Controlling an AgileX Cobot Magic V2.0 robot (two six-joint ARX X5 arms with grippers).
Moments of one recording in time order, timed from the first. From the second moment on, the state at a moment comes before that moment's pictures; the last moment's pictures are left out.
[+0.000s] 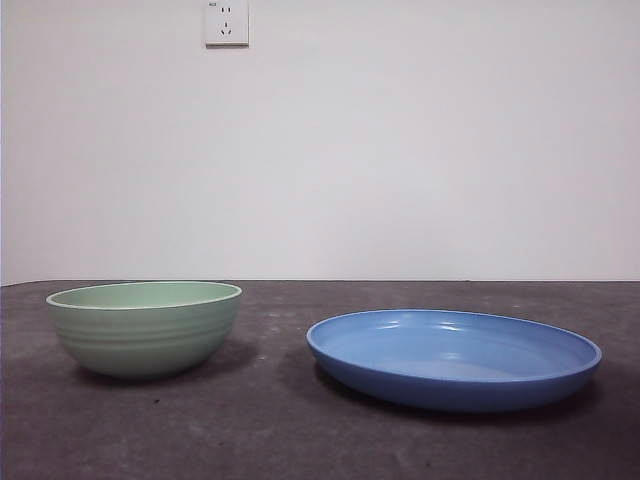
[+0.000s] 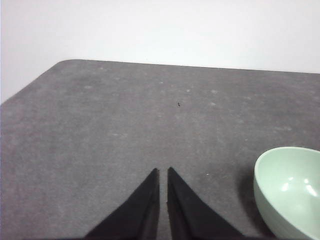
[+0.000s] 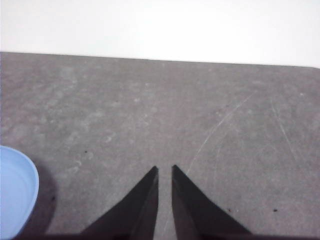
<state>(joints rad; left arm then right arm) -0.03 0.00 0.03 -0.14 0.00 -0.08 0.01 0.01 0.02 -0.12 0.03 0.00</state>
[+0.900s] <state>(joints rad) -0.03 0.47 0.51 -0.33 0.30 -0.32 0.01 0.25 0.49 -0.39 -0.21 0.37</state>
